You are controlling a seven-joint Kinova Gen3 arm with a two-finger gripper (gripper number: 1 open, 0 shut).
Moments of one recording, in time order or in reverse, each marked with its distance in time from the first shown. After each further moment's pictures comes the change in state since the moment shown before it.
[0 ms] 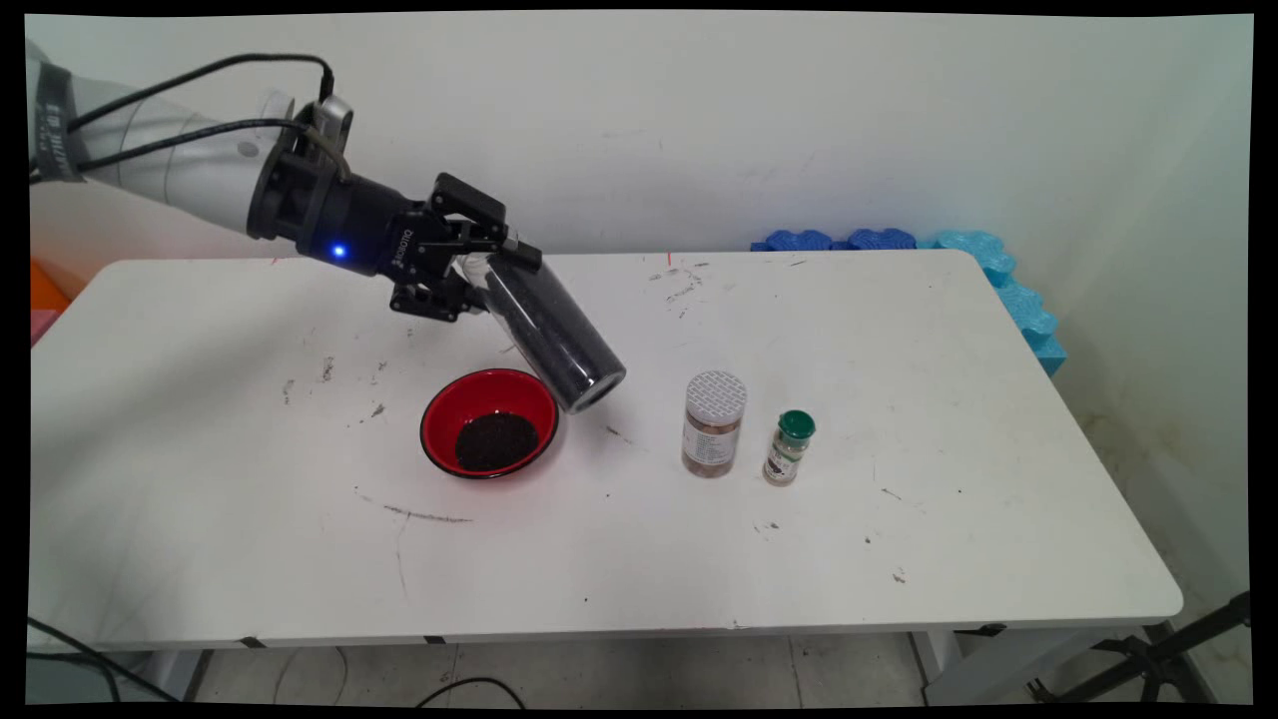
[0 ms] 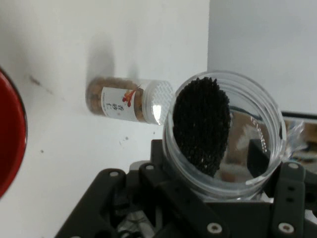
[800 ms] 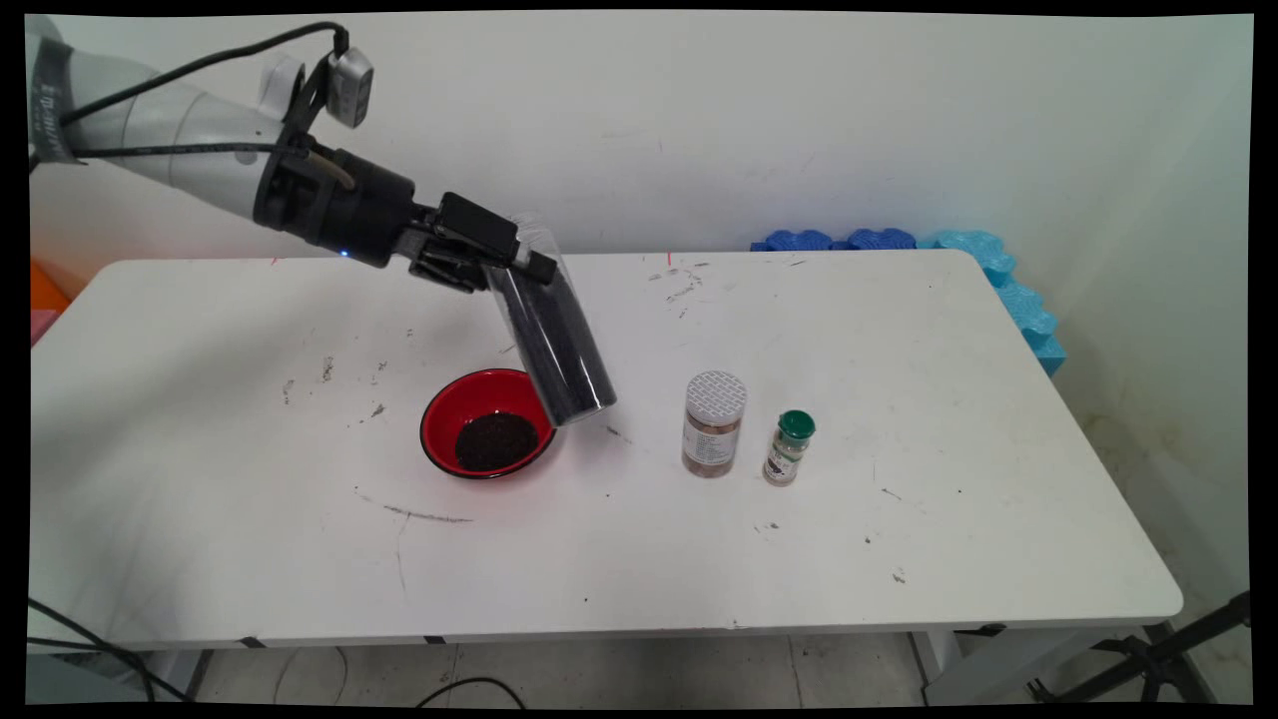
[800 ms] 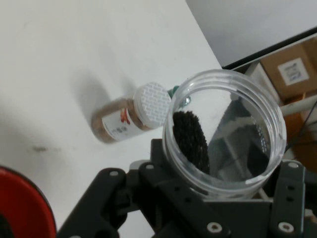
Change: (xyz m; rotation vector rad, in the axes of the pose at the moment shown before) arm -0.006 0.025 0.007 0.006 -0.032 0.547
